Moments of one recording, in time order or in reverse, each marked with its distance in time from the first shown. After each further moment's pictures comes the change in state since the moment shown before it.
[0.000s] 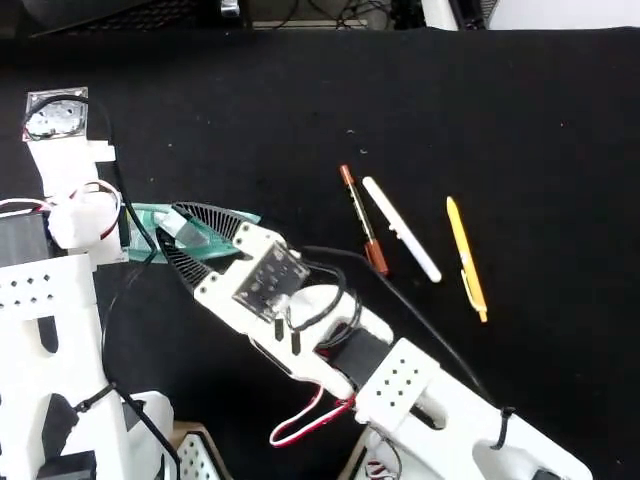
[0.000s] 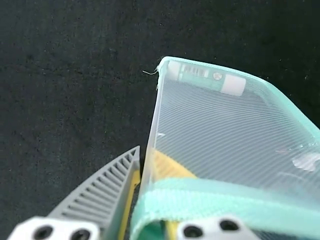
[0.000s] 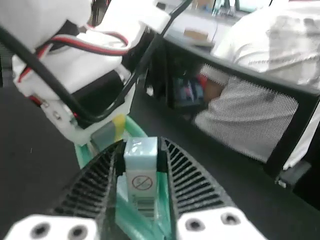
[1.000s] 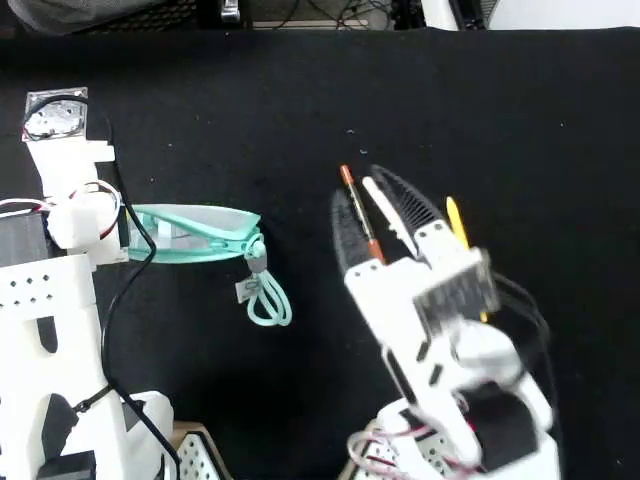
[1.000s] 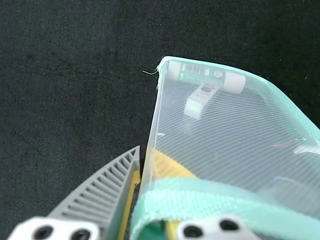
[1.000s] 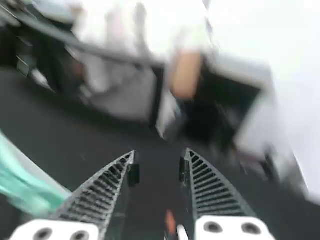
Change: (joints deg) left arm 0.0 0.0 0.0 0.0 0.0; right arm 31.5 -34.1 -10.3 50.7 -0.1
